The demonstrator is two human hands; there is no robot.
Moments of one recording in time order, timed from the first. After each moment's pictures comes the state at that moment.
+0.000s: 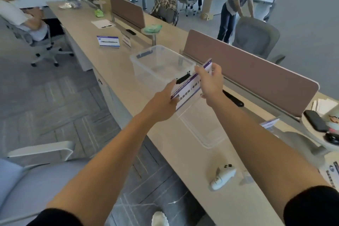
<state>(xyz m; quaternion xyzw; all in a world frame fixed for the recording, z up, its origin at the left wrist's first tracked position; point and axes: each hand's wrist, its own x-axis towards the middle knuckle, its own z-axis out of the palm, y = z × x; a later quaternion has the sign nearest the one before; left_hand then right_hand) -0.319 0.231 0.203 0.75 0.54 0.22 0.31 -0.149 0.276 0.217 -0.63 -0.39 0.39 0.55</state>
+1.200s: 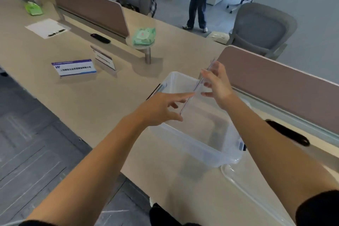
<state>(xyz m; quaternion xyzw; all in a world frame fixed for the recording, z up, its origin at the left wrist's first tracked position) -0.503 0.799 0.153 0.87 0.29 0.12 0.38 -0.282 0.768 0.166 -0.67 -0.35 0.39 0.53</state>
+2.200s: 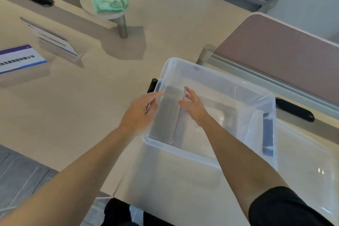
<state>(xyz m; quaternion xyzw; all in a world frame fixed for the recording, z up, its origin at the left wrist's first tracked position) -0.511 0.945 0.002 0.77 0.39 0.19 0.47 -0.308 0.867 -0.035 -0.72 -0.20 0.49 0.45</state>
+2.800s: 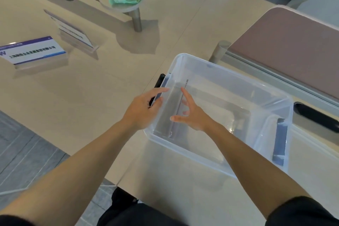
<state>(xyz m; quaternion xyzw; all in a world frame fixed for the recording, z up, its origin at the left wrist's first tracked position) -0.512 0.940 0.013 0.76 0.43 0.16 0.47 -0.318 0.852 -0.039 -0.66 -0.41 0.55 0.31</state>
